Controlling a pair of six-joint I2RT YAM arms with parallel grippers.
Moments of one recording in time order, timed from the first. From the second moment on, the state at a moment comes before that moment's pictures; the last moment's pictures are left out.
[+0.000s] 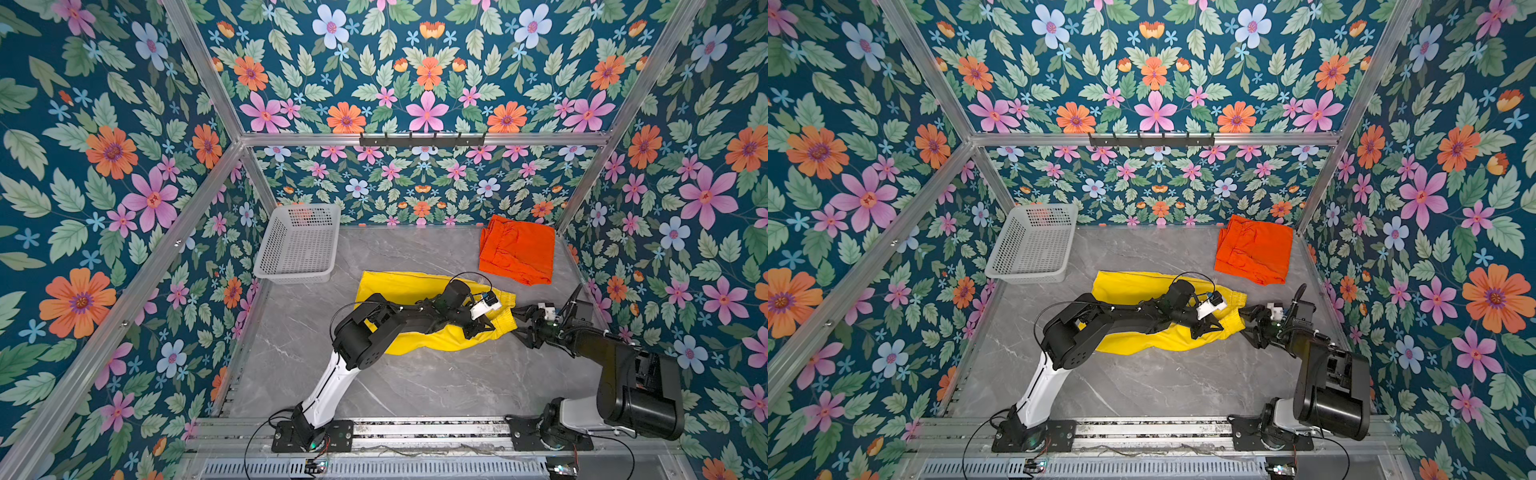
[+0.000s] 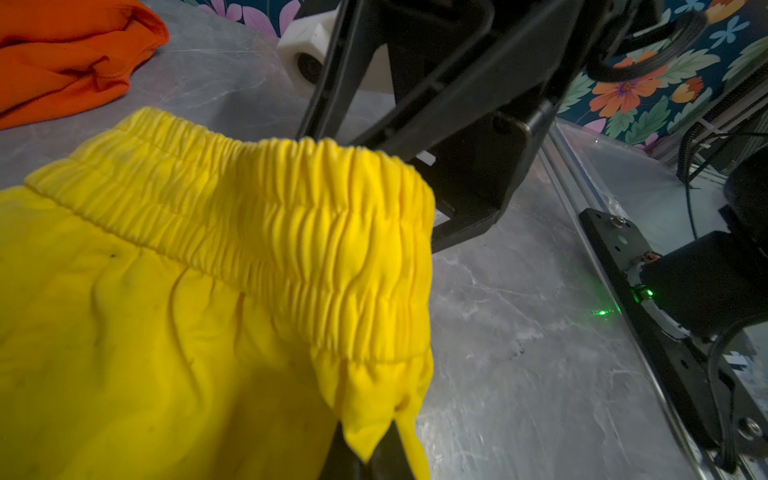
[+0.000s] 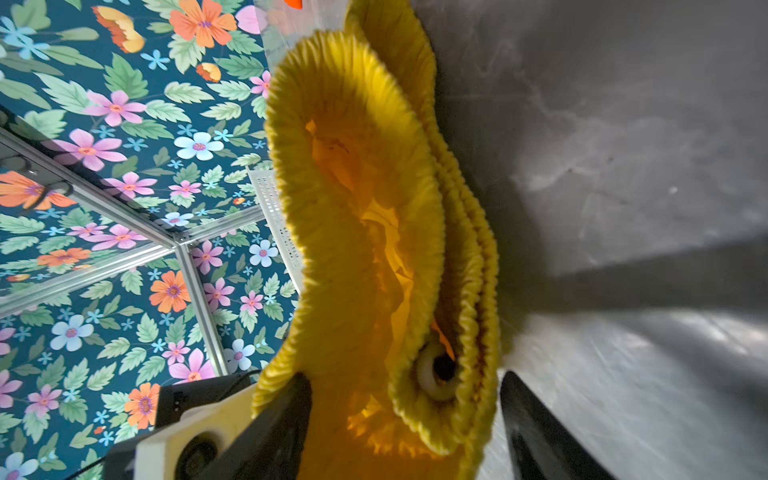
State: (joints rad) left arm -0.95 2.24 1.40 0.30 0.65 0.07; right arm -0.34 1.41 0.46 0.00 -1.00 0.90
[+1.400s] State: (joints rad) left arm -0.91 2.08 1.37 0.18 0.56 0.00; right arm -0.22 1.46 0.65 -0.10 -0.86 0.91
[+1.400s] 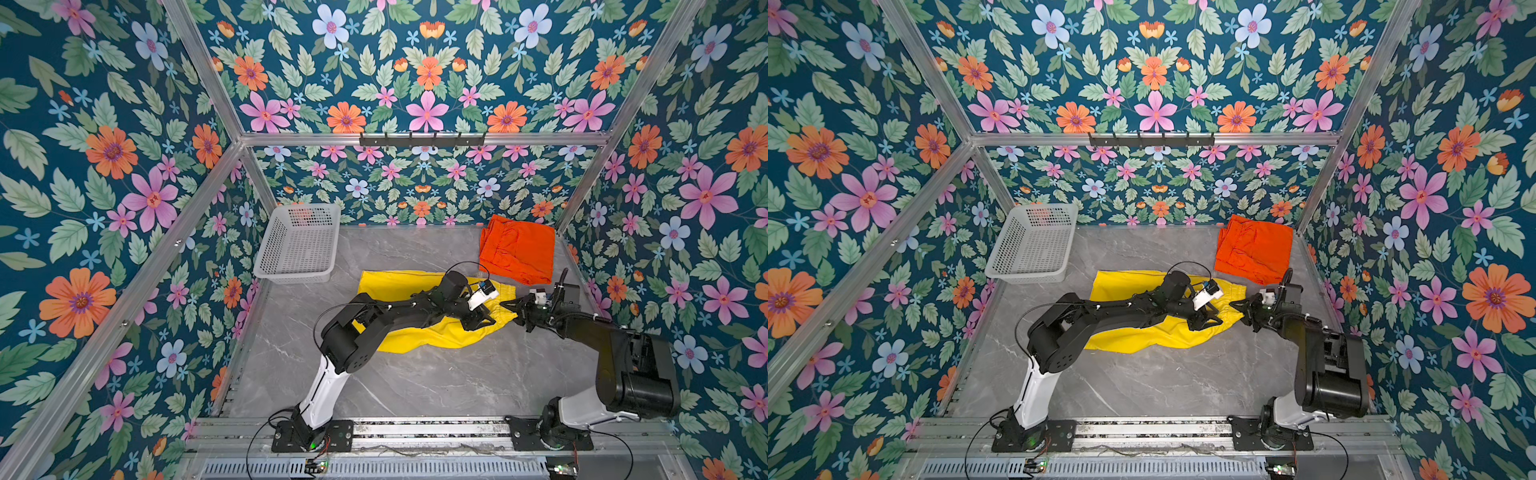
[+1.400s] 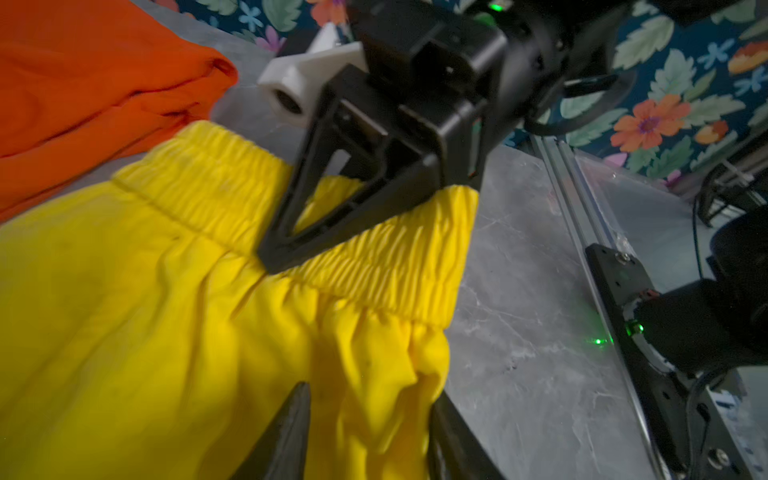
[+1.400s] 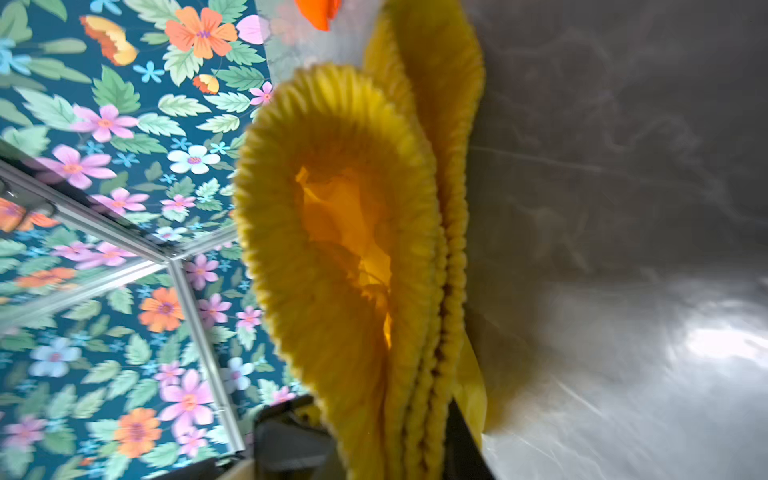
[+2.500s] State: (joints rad) left arm -0.54 1.72 0.89 -0.13 0.20 -0.52; right arm 0.05 1.40 1.40 -1.05 -0.15 0.37
